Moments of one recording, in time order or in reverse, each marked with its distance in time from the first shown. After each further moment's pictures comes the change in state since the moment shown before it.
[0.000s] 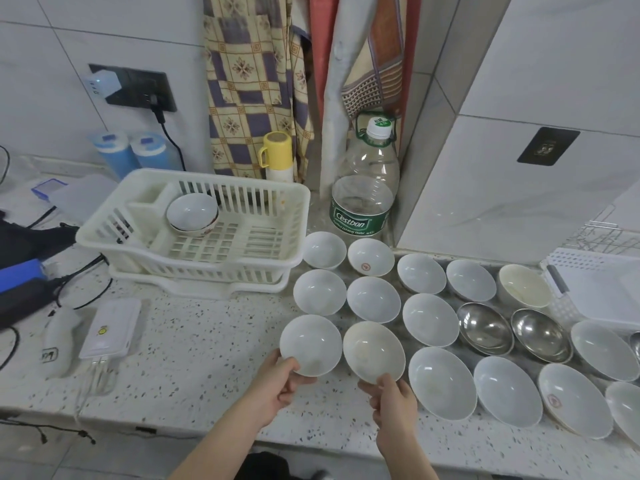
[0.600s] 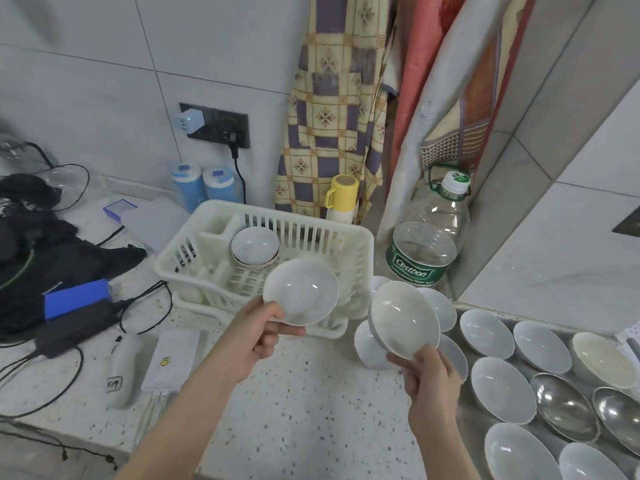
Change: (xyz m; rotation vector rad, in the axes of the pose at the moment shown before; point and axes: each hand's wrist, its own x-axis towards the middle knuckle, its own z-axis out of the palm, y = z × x) left_hand -0.052 0.167 -0.119 -0.110 -0.013 0.320; right_hand -0.057 -0.095 0.119 0.134 -0.137 -0.317
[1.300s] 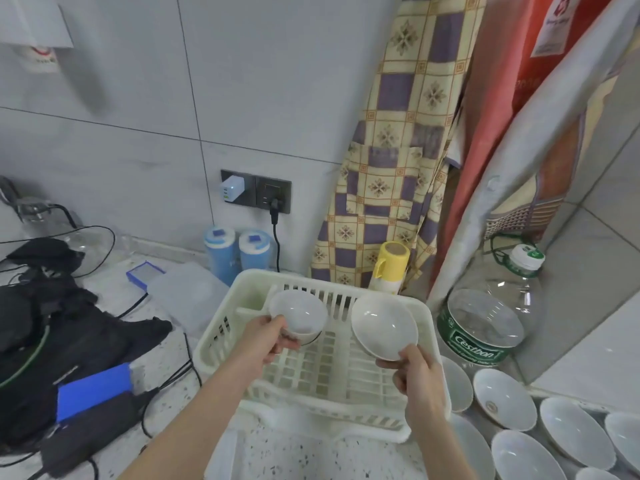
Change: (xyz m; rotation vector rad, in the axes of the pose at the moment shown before) left_hand 0.135 0.090 -0.099 0.270 0.263 0.013; right_hand 0.063 -0.002 0.181 -0.135 -0.135 -0.109
